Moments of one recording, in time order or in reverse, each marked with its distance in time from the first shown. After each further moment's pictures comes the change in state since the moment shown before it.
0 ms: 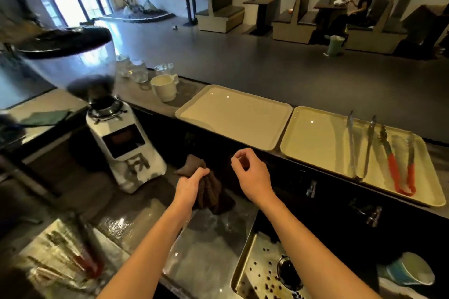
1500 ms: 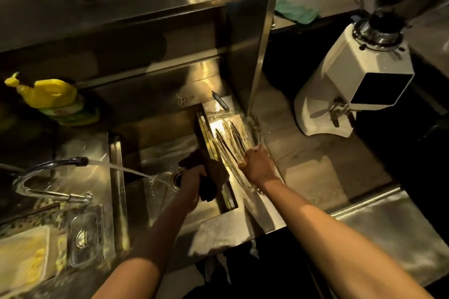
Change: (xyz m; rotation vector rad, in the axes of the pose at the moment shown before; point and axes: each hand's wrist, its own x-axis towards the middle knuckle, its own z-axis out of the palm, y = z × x) left_hand -0.021 -0.106 -0.496 -0.376 0.607 -0.286; right_hand -0.119 -0.092 0.521 -0.738 -0.914 -0.236
